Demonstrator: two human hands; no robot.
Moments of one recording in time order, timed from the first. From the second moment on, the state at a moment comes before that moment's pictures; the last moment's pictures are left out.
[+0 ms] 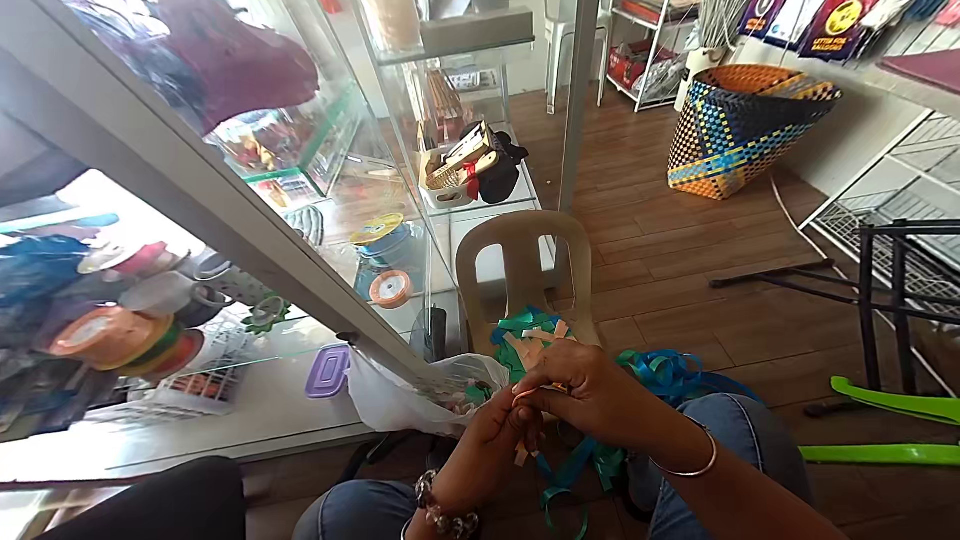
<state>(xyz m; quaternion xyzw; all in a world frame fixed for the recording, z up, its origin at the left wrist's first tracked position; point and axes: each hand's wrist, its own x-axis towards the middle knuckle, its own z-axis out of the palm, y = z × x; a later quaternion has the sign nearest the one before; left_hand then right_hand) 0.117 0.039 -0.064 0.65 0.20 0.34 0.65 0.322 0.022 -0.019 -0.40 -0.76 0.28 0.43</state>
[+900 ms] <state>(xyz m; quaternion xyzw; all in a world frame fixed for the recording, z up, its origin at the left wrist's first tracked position) 0.103 0.049 -0.044 0.41 0.36 0.40 0.73 0.363 0.141 -0.225 -0.77 -0.56 0.29 -0.01</state>
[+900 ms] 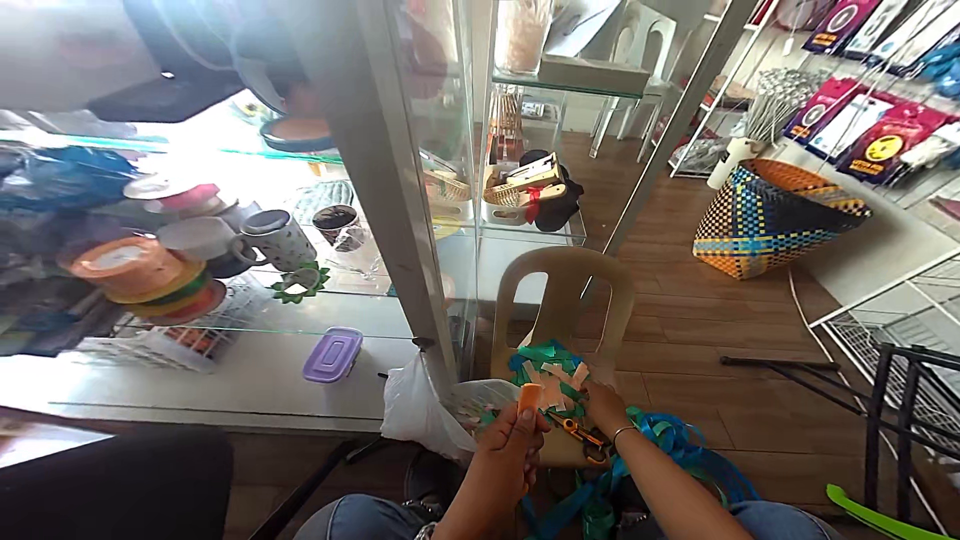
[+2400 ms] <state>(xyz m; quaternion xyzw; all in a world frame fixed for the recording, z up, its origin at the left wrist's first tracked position) 0.118 0.039 -0.066 0.66 0.33 0.18 0.65 0.341 0.019 -0.018 -0.53 -0.69 0.43 0.26</state>
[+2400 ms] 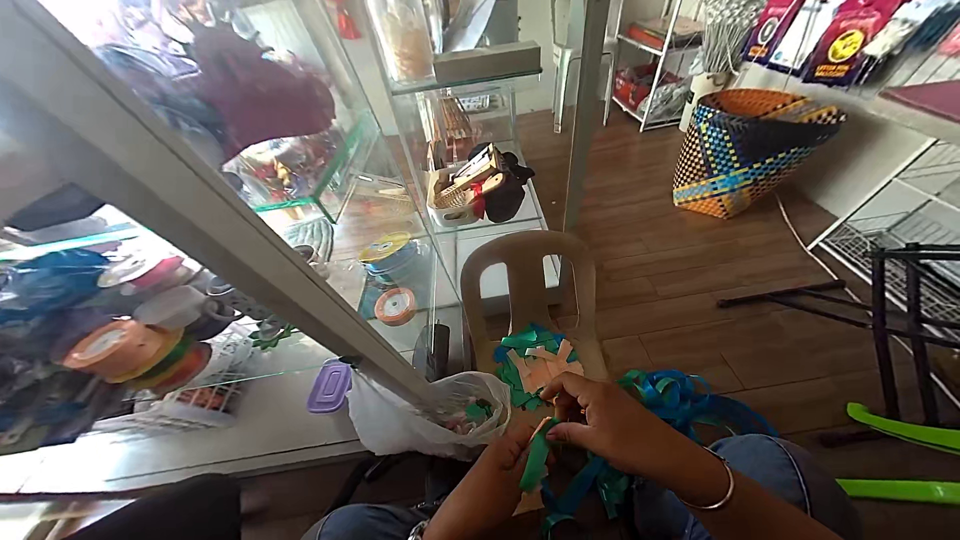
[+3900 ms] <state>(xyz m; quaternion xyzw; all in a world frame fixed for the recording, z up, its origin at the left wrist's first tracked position) 0.114 0.038 -0.063 0.63 0.29 0.13 0.71 0.344 0.025 -0.019 -0.52 -0.65 0.51 0.23</state>
